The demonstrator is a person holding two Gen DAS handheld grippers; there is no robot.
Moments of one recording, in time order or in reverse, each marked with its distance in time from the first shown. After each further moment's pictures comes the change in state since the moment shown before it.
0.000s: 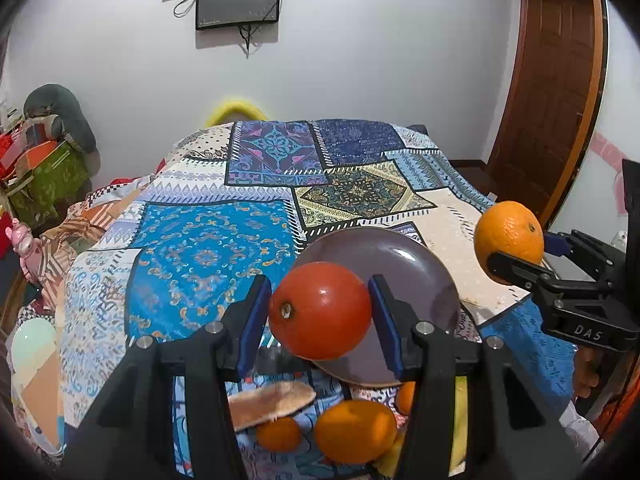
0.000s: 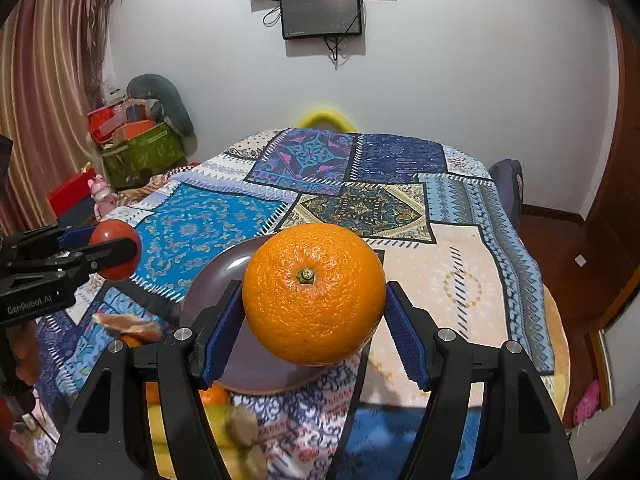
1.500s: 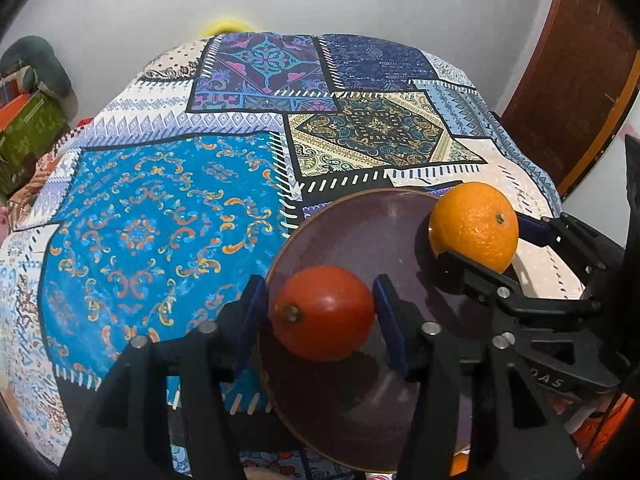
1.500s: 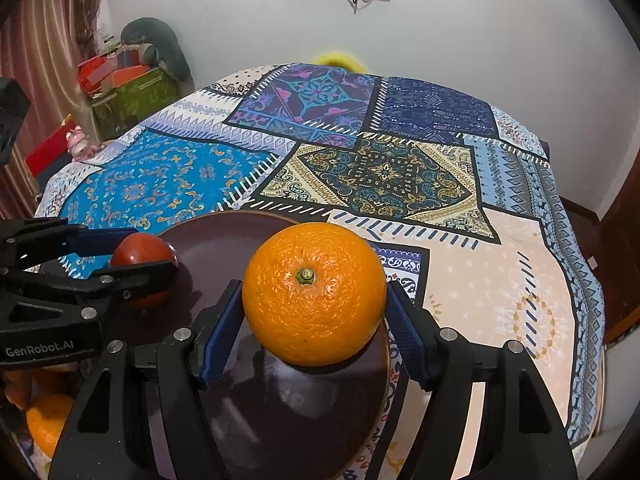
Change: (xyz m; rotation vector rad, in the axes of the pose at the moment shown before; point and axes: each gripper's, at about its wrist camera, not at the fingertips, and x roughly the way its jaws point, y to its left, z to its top) left arm 0.142 0.014 0.013 -0.054 0.266 -0.015; right arm 0.136 -0.004 0.013 -0.072 0.183 0.018
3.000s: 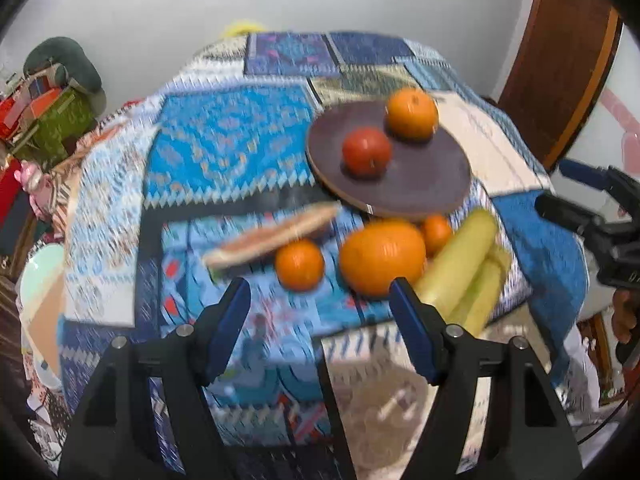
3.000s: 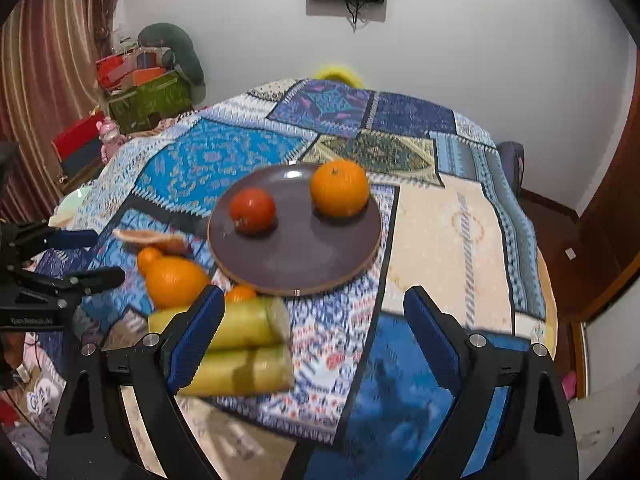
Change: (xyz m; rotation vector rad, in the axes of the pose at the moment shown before) left arm -0.139 0.003 -0.159 0.034 0.008 0.040; right arm -0.153 0.048 -0.088 -0.008 -0.022 -0.044
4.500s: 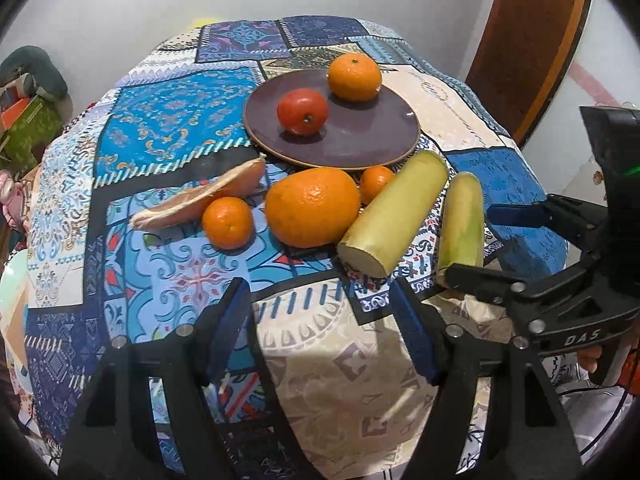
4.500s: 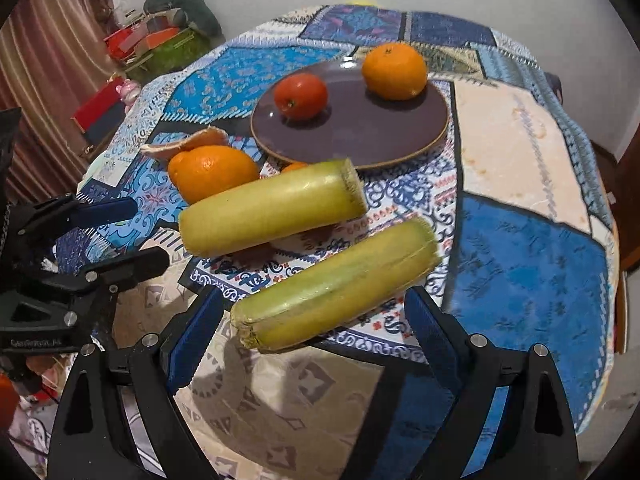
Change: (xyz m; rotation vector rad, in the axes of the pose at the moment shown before) left arm 0.011 -0.033 -0.027 0.077 0.016 -0.101; right arm 0.037 0.028 -0.056 0.078 0.219 0.161
